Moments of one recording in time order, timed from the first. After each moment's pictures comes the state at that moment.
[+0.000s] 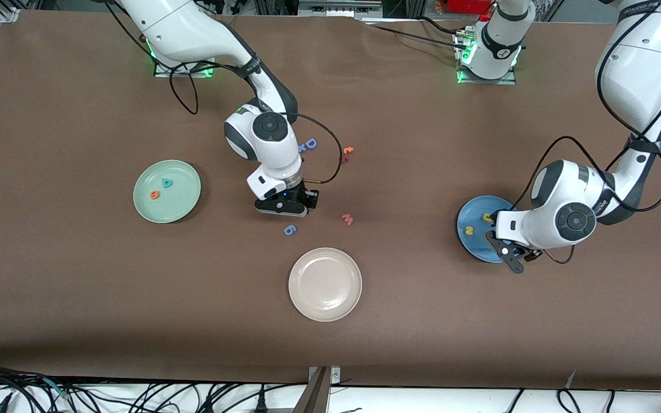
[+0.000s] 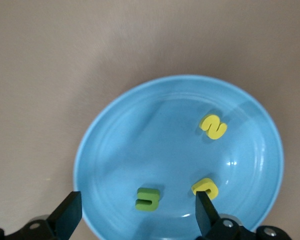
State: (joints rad) left arm 0.33 0.66 -0.49 -1.70 0.41 2.11 0.60; right arm 0.52 0.66 0.16 -1.77 -0.33 2.57 1.03
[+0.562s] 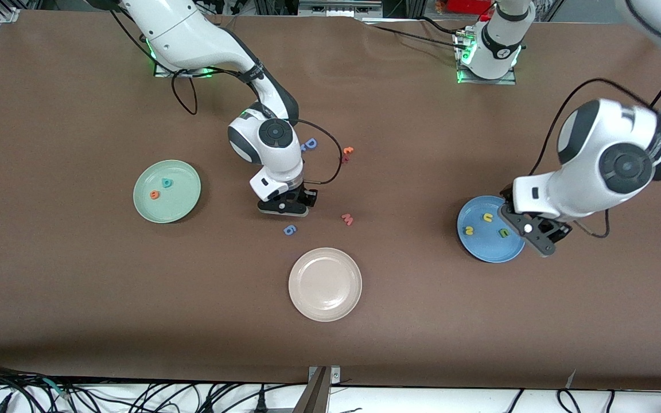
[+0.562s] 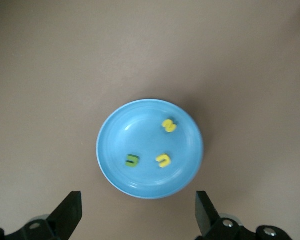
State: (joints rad) left arm 0.33 0.37 -0.56 -1.63 0.22 1.83 0.51; right arm 0.53 0.69 0.16 -1.77 -0.34 2.55 1.02
